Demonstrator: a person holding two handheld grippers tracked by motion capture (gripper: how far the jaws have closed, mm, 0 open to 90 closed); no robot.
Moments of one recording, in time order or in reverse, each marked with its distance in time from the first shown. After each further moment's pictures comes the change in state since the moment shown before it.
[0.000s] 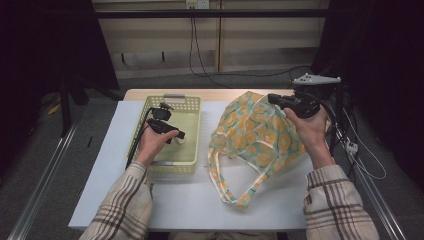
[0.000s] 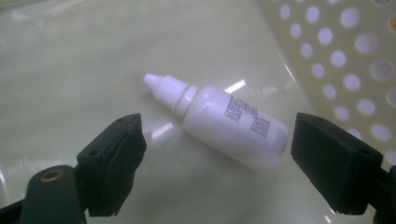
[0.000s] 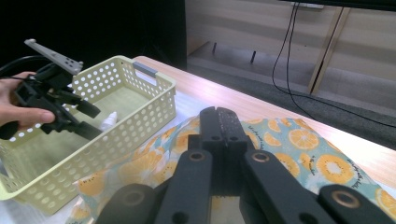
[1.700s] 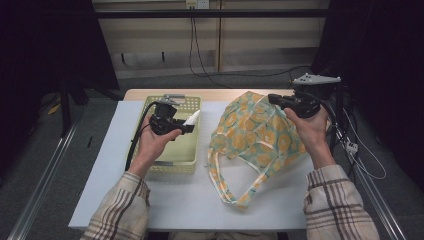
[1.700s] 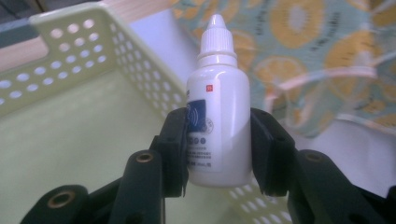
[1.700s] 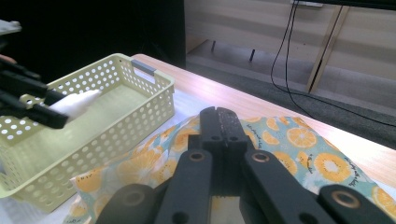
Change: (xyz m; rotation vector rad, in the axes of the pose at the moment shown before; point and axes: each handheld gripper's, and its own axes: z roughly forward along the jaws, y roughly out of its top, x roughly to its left) left arm -0.058 -0.007 -0.073 -0.269 -0.218 0.246; right arm -0.001 0.000 0.000 0.007 -0.005 -0.006
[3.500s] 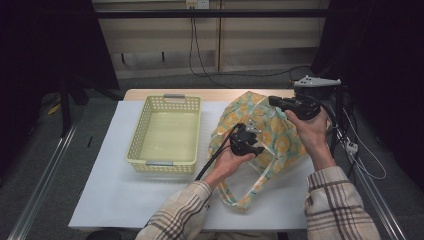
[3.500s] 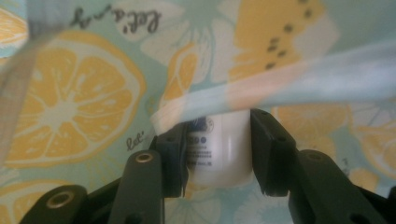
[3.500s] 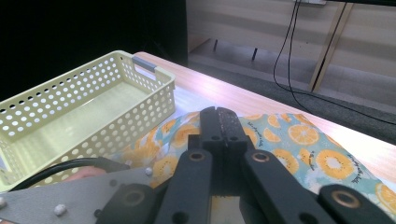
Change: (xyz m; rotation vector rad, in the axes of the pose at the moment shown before) left arm -0.128 0.014 0.184 0.014 -0.144 0.244; right arm -0.003 -0.007 0.001 -0.003 0.010 0.007
